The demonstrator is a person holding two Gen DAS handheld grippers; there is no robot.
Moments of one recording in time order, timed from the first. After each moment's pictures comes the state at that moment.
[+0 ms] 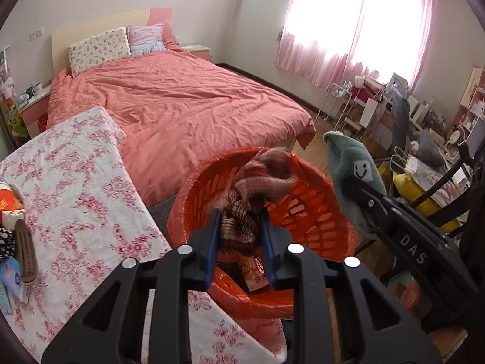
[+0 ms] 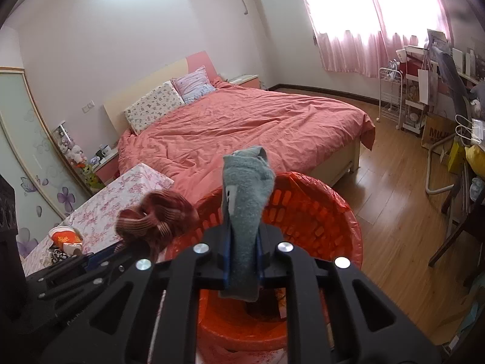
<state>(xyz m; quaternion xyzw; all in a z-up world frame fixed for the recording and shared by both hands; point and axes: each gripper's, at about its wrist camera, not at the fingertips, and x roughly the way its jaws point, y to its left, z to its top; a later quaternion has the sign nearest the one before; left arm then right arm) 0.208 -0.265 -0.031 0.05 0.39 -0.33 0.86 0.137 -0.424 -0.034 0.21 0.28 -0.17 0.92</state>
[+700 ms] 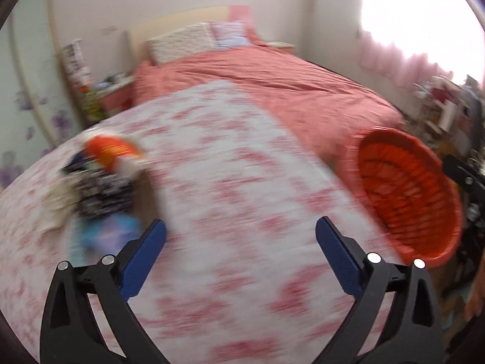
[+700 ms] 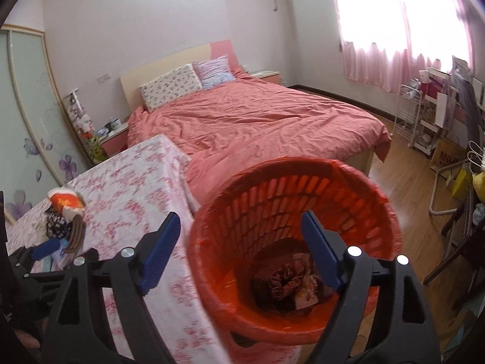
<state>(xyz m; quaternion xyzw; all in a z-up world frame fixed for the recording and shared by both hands) 0.211 -0.115 -0.050 0.09 0.38 -0.11 0.91 0.165 -0.344 -0.050 0.14 0.30 -0.13 0.93</state>
